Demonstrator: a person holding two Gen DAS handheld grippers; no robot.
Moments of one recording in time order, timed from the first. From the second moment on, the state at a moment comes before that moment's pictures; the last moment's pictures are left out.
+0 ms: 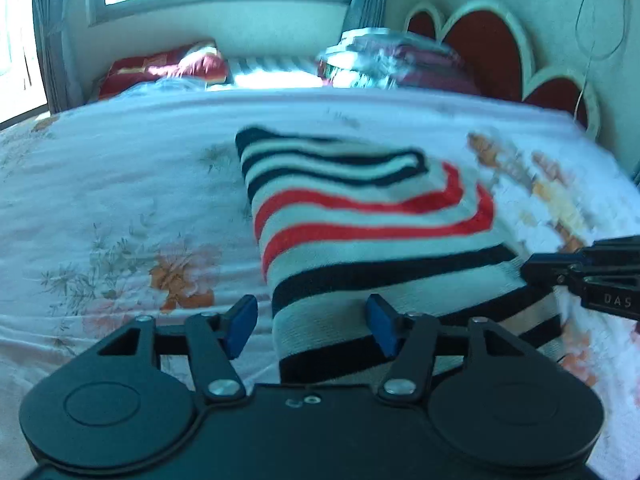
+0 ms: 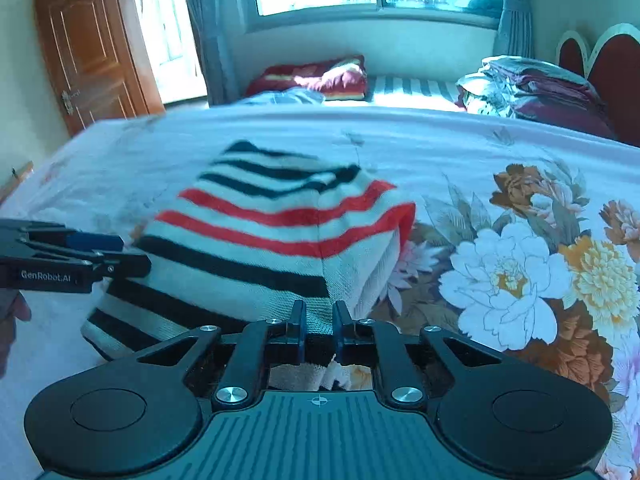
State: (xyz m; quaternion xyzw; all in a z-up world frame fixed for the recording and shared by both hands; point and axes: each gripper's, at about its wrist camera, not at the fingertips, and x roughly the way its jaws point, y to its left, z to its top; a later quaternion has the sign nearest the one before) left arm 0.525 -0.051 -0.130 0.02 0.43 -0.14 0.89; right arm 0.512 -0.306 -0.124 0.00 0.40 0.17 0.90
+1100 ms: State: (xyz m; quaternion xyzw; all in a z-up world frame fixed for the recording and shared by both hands) left arm 0.558 0.005 -0.124 -0.18 0.42 -0.11 0.88; right arm 0.558 -0.413 -0.170 0.35 0.43 0.25 0.79
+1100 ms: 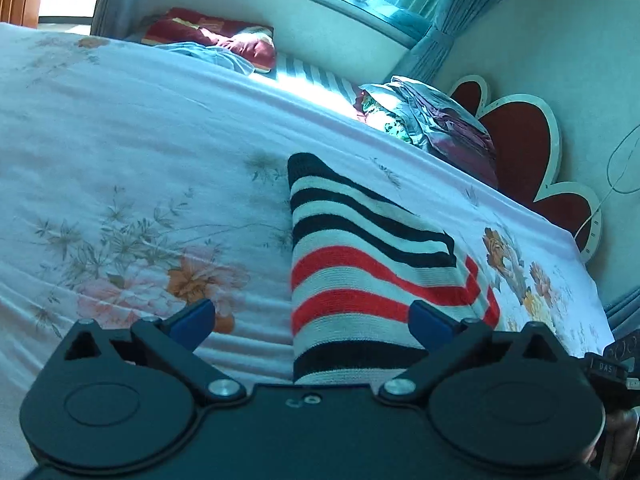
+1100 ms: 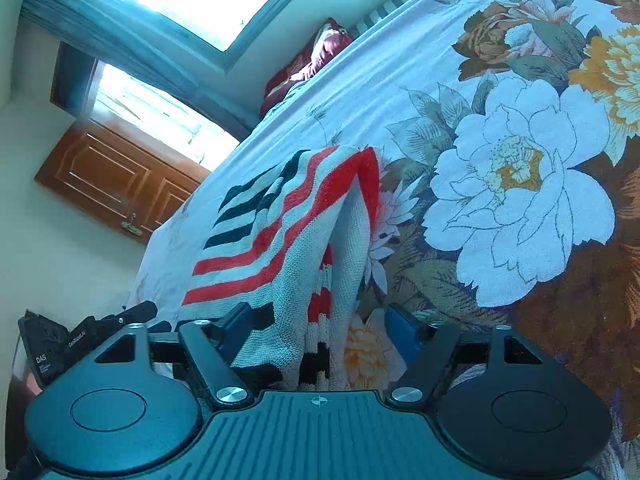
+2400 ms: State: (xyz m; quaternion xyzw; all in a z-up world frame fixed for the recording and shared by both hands) left arm 0.542 0.051 -0.088 0.02 0.41 -0.16 0.90; right arm 0.533 -0.174 -0.078 0.06 0.39 0.25 0.88
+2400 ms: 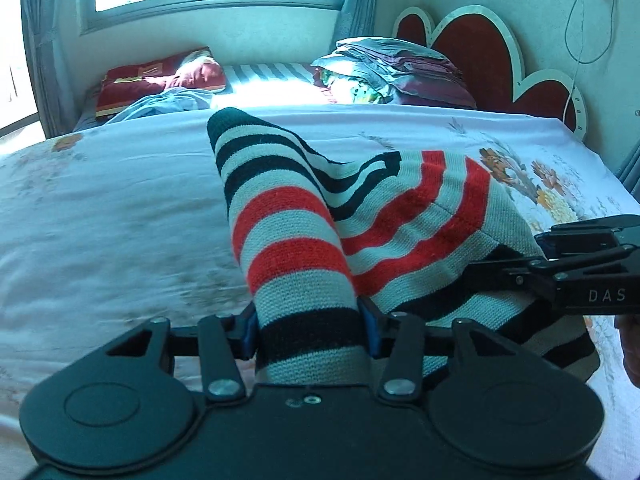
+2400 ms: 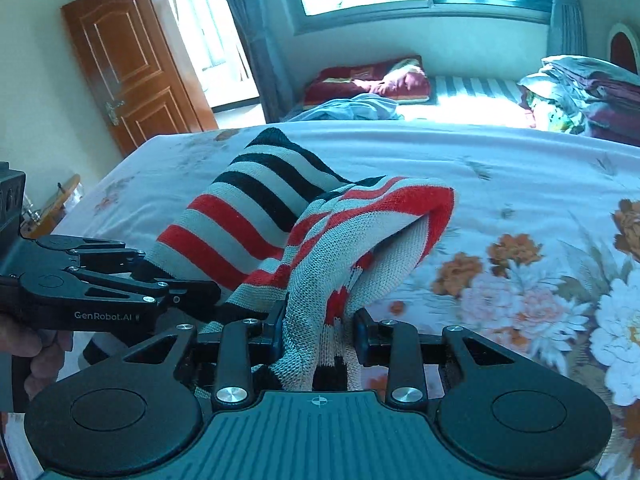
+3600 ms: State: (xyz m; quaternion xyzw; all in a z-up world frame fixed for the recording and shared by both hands) left arm 0.551 0.154 -0.124 0.05 0.41 -0.20 0.89; right arm 0.555 -0.036 -0.139 -0.09 0.43 0.16 0.88
